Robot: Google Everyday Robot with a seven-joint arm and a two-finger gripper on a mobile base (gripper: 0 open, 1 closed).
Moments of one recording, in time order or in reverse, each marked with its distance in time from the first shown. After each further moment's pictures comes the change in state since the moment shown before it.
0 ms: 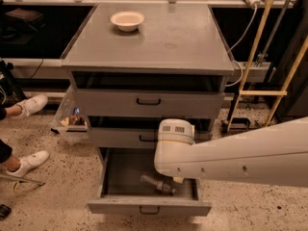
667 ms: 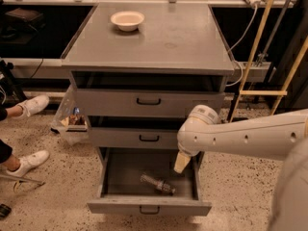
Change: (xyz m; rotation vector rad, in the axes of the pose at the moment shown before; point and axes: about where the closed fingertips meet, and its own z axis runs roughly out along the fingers) arm 0.003 -0.025 0.101 -0.197 -0.143 0.187
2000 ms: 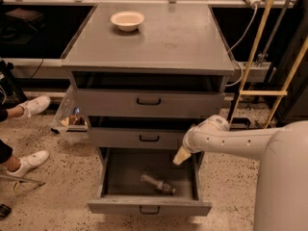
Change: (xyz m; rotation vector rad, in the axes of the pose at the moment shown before) arm -0.009 -0.038 0.096 -0.005 -0.239 0.071
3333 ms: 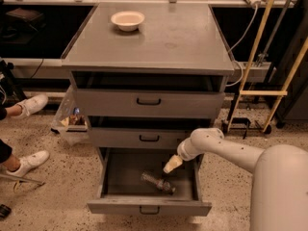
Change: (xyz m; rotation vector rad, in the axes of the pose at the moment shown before) arm 0.005 0.048 0.104 -0.286 -0.077 0.198
